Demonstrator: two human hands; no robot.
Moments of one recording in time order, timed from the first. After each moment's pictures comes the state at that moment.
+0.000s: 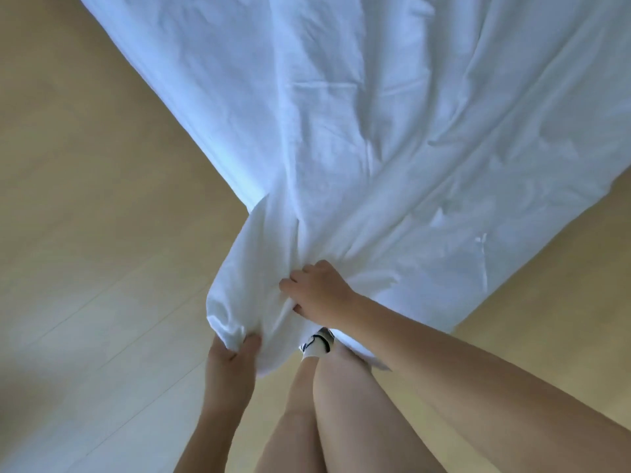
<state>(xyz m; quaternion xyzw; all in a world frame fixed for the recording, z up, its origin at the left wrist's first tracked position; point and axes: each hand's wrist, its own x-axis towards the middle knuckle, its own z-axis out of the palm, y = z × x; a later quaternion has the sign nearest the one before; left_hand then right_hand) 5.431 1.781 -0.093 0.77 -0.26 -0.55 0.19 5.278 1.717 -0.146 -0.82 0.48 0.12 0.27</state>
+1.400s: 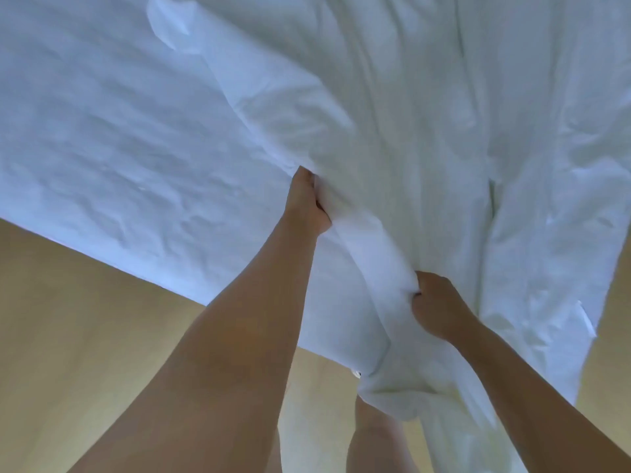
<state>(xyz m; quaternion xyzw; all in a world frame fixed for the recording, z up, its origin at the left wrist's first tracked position) 5.297 1.309 -0.144 0.49 -0.10 -0.85 0.15 5.233 1.523 -0.130 -0.24 0.87 -0.02 0.43</state>
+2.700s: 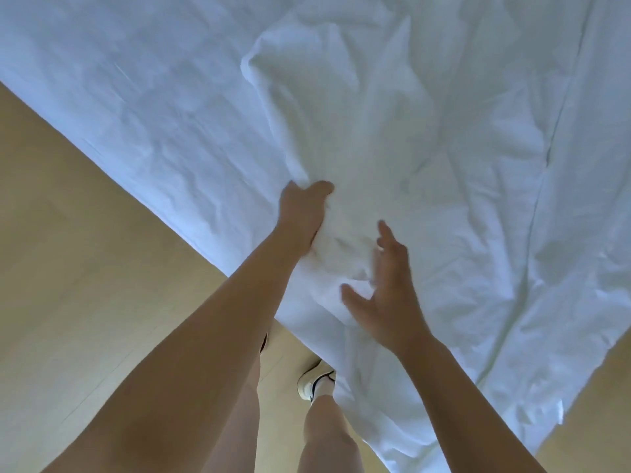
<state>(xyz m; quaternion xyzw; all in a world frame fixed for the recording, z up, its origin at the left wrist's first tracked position) 5.434 1.209 -0.107 0.63 -0.25 -0.71 0.18 5.356 1.354 -0.076 -0.42 0.80 -0.23 0.37</state>
